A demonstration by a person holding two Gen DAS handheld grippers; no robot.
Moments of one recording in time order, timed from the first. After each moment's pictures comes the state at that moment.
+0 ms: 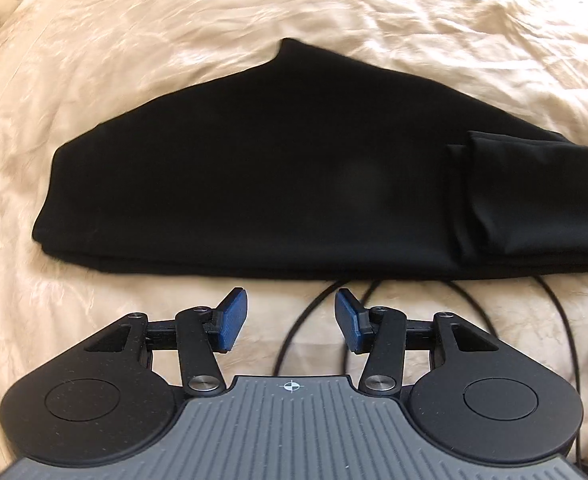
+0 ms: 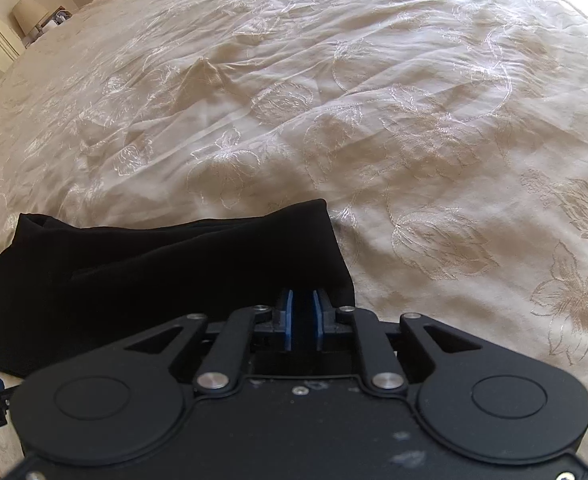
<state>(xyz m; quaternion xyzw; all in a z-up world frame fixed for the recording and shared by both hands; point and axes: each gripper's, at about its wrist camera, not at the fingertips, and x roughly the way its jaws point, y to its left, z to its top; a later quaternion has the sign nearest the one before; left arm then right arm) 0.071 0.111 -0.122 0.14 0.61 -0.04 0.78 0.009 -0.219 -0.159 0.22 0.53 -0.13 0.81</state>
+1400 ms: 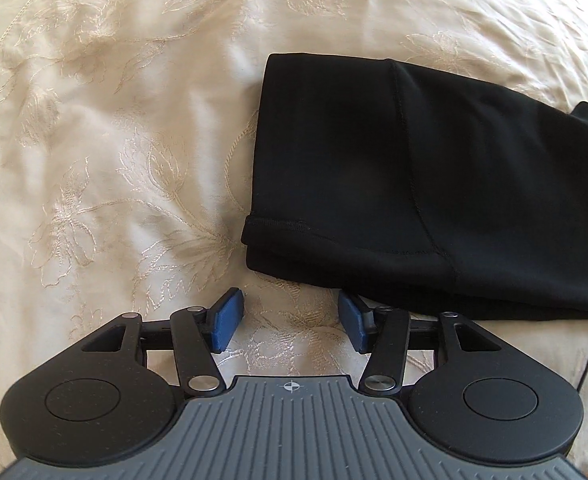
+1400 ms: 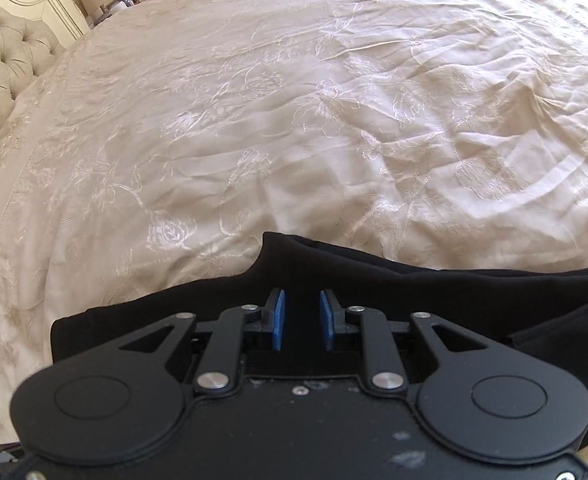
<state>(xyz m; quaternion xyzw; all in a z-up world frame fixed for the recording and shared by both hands) 0.160 0.365 -0.163 0.03 0.65 -0.06 0.76 0.182 0.045 -0.142 0.21 0.51 -0.08 0.83</state>
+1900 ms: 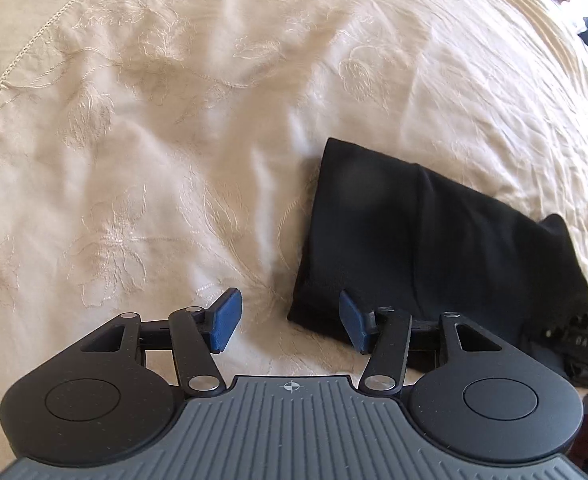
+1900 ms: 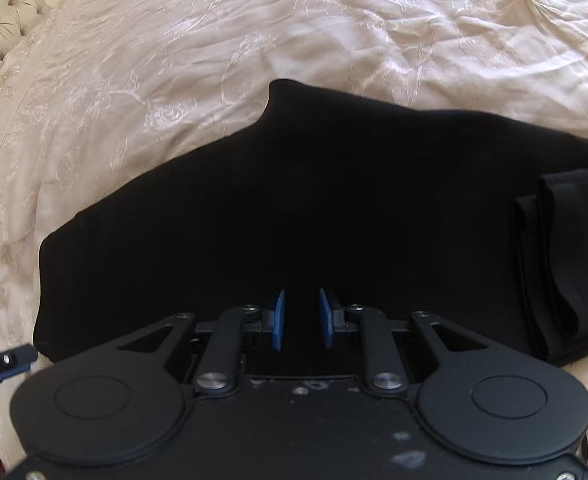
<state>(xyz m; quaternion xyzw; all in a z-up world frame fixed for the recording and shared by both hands) 0.169 0.437 -0.125 -0.10 0.61 -0.06 0.79 0.119 0.090 -0.174 0.23 0.57 -0.07 0.79</state>
